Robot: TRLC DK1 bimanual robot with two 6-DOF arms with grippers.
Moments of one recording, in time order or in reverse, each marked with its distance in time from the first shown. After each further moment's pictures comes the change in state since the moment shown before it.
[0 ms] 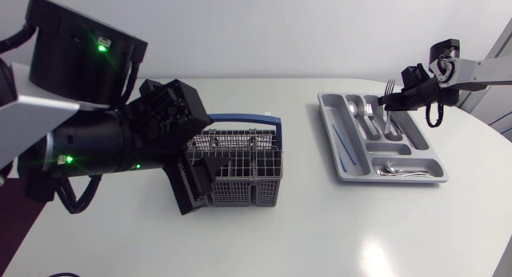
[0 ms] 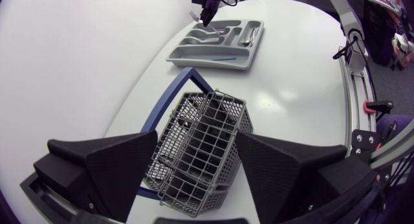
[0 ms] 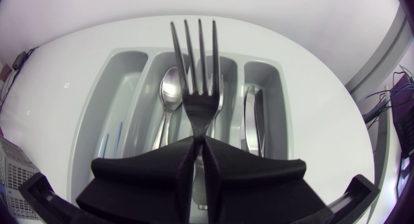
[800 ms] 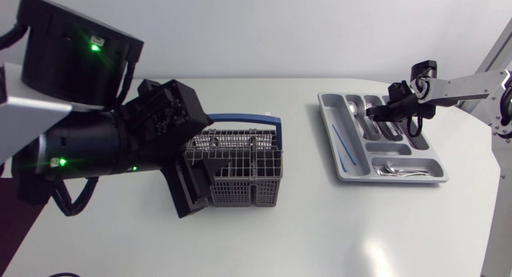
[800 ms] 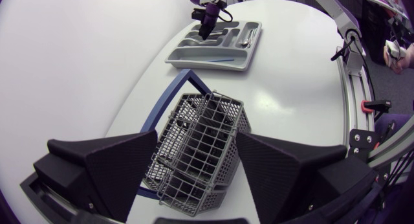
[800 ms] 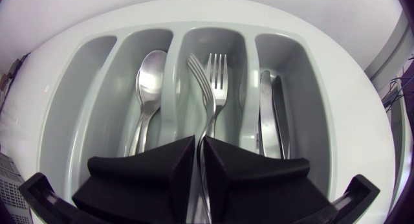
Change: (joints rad) left arm -0.010 -0.014 0.000 -0.011 0.000 0.000; right arm 0.005 0.228 0.146 0.061 -0.010 0.057
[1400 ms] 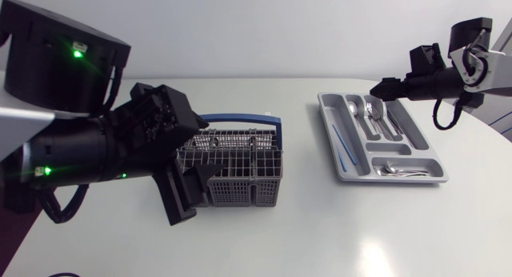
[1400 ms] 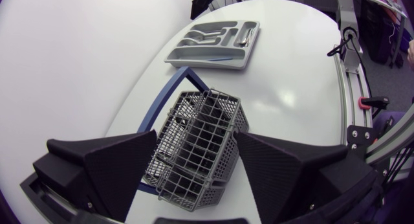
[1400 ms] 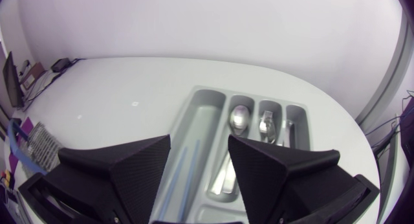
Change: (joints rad) left arm 0.000 -0.042 -0.027 -0.018 0.004 0.004; right arm 0.085 -0.680 -0.583 0.143 -0.173 0.003
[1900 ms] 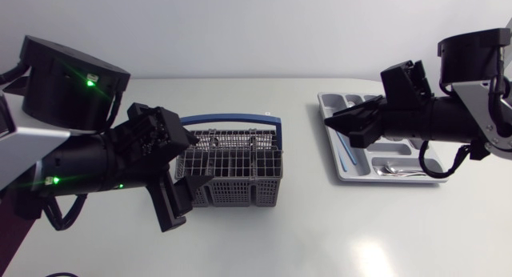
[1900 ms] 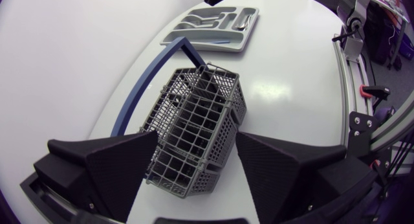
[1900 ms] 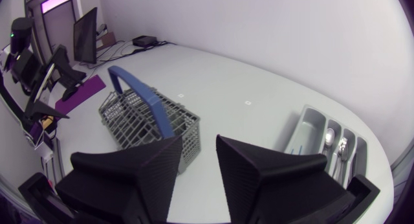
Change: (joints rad) left arm 0.091 -0.015 -0.092 0.013 0.070 0.019; right arm 0.372 -0.540 -0.427 -0.023 -0.103 -0.019
